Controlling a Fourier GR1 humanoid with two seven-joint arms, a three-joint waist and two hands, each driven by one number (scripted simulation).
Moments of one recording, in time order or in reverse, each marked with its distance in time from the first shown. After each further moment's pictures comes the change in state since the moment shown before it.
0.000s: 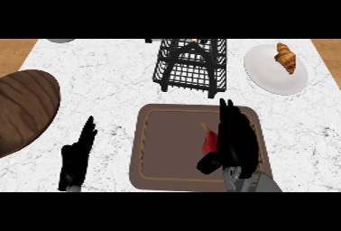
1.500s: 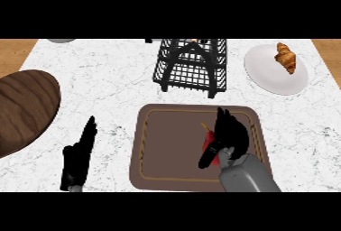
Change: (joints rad) left arm 0.000 -0.029 0.023 0.013 -0.023 -0.017 -0.019; right arm -0.041 0.065 -0.128 0.264 -0.118 0.104 -0.006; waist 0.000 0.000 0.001
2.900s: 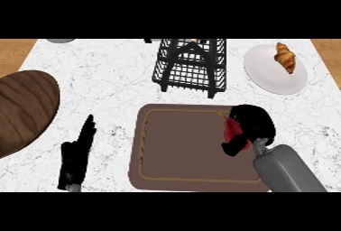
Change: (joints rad) left arm 0.004 -0.017 0.029 -0.049 -0.040 -0.019 0.072; right arm -0.027 -0.273 -0.014 0.131 0.039 -0.016 -0.566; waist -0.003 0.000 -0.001
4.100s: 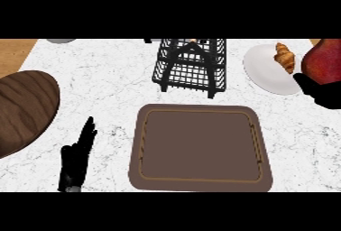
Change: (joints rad) left arm 0.015 -0.018 0.021 0.015 -0.014 -0.024 -0.036; right arm -0.299 -0.220 -0.510 -0.545 -0.427 0.174 0.082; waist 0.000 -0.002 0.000
